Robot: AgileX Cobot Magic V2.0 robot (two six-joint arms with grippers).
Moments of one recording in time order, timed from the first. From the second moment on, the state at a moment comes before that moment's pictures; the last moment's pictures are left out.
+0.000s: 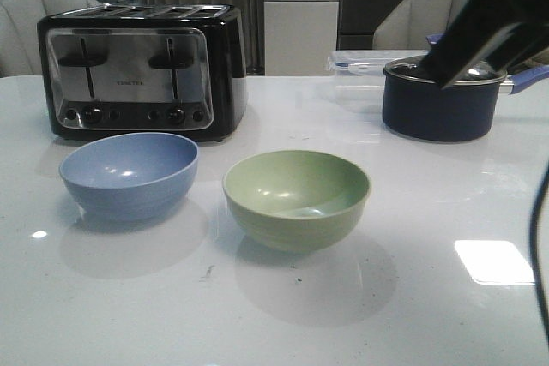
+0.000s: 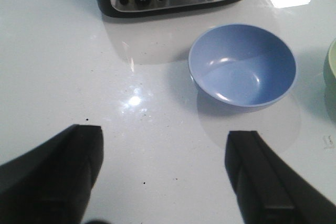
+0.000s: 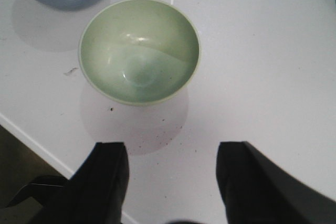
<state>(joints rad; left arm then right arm) -0.19 0.83 -0.62 -0.04 0.51 0.10 0.50 1.05 -0.78 0.08 0.57 -0.08</state>
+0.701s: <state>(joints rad) -0.25 1.72 -1.16 -0.05 0.63 0.10 0.50 0.86 -0.69 0.10 0.59 -0.08</state>
